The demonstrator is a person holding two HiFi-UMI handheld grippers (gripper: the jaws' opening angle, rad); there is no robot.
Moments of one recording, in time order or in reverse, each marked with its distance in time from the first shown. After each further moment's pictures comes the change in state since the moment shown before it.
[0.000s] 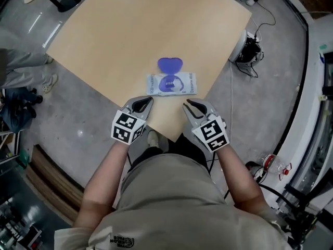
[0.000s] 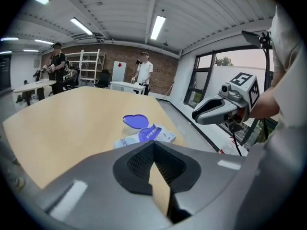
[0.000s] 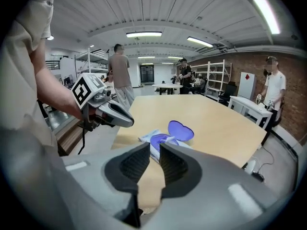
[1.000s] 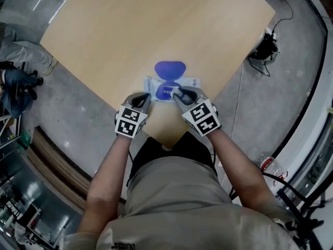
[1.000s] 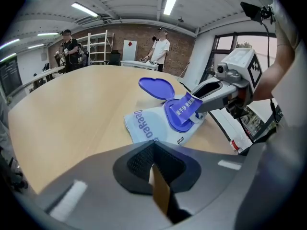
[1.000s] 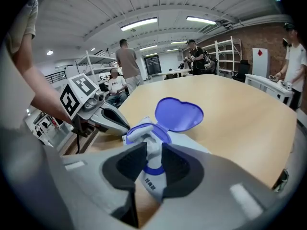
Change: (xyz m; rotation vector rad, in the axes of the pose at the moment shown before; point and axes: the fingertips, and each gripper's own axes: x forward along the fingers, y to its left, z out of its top) left arm 0.086 0.062 -0.069 -0.063 0.249 0.139; right arm 0.126 -0.055 -0.040 0.081 0.120 0.204
